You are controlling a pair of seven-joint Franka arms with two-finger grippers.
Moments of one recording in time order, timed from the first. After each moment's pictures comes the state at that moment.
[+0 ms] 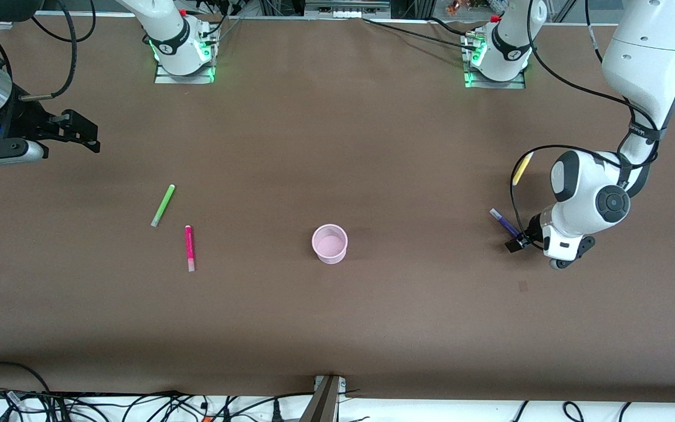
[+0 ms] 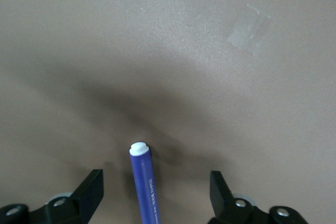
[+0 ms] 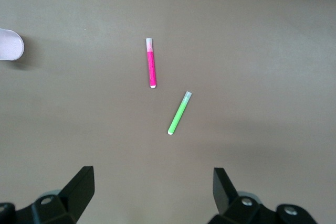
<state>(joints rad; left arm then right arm) 0.19 0.57 -0.20 -1.94 0.04 2.44 -0.63 0.18 0.03 -0.09 -1.60 0.01 1.62 -0.04</state>
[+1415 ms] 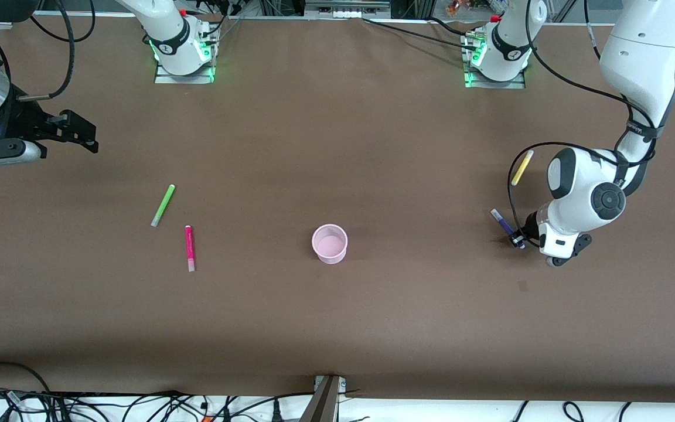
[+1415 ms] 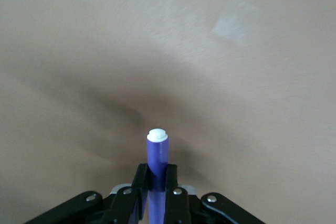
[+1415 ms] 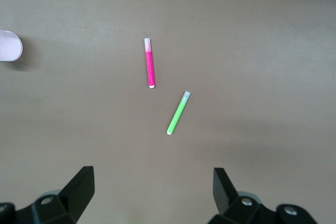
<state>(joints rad) 0.18 0.53 -0.21 -1.95 0.04 2.43 -0.64 0.18 0.03 -0.10 -1.60 0.01 1.62 -0.04</state>
